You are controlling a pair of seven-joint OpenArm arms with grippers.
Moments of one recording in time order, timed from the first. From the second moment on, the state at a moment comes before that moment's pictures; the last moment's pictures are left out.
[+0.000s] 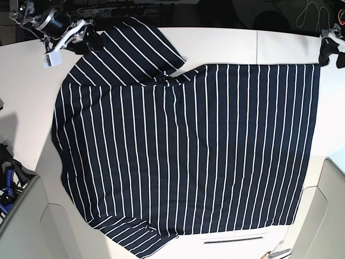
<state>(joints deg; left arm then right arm) 40.5 -28.7 -43.7 88.7 -43.5 -35.5 29.2 -38.7 17.2 14.2 100.2 42.9 28.3 -43.3</state>
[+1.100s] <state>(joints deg) 32.2 -32.3 -33.9 76.7 -43.8 -34.6 28.4 -38.7 17.0 14.2 100.2 44.8 30.1 -45.8</state>
